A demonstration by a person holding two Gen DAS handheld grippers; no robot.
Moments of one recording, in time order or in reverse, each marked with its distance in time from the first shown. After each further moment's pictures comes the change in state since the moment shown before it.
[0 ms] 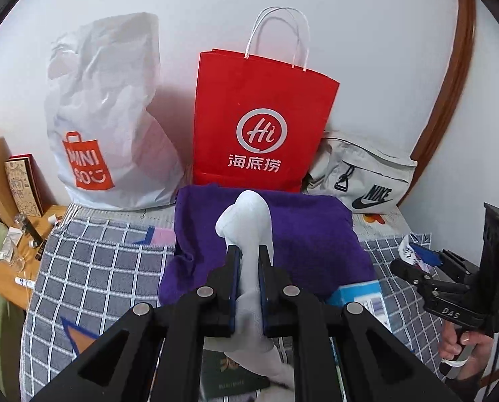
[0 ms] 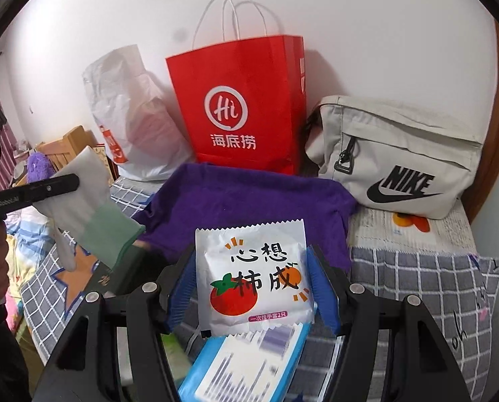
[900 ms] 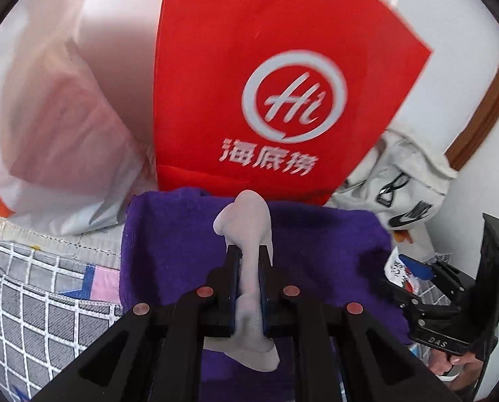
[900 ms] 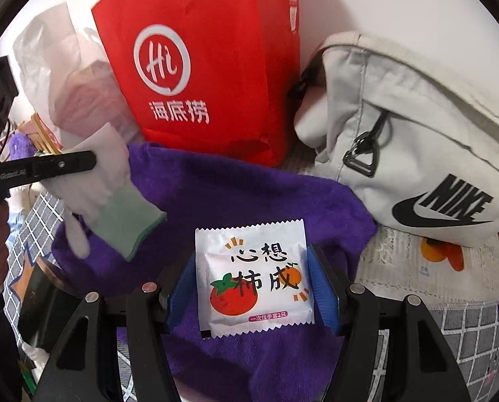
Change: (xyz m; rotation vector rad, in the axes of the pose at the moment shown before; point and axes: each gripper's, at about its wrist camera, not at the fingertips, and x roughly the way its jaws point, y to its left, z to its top) left arm 0.174 0.015 0.051 -0.065 0.174 -0.067; right arm 0.135 -0.046 0.038 -0.028 0.175 -0.014
